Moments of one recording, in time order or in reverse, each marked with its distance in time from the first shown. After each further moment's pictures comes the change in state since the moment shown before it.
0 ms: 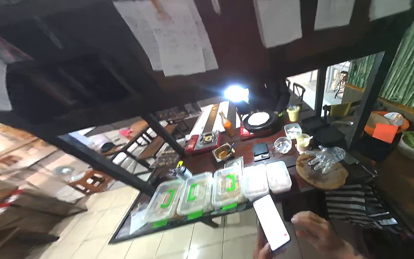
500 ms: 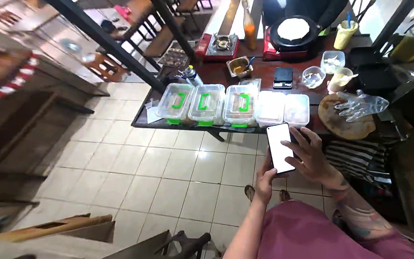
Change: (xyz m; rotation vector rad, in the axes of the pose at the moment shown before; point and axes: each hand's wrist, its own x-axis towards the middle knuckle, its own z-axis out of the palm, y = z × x) left_hand -0.012 0.011 0.005 0.067 0.044 0.026; right_hand 0.051 -0.014 0.040 -0.324 -0.341 0.002
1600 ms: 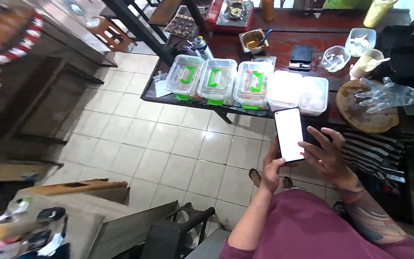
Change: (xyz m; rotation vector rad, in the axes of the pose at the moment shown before) left_hand -0.011 0.004 -0.009 -0.040 0.047 0.004; right_hand -0.028 -0.007 0.010 0.058 0.122 -0.067
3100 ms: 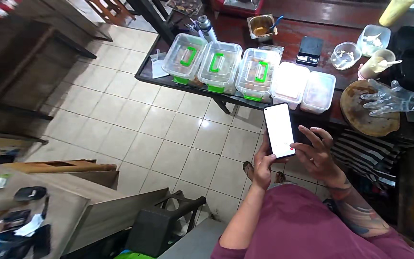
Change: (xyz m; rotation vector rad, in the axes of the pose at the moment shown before) left_hand -0.010 -0.001 -0.011 0.029 0.133 0.060; right_hand 0.000 -0.003 0.021 0.141 -0.098 0.015
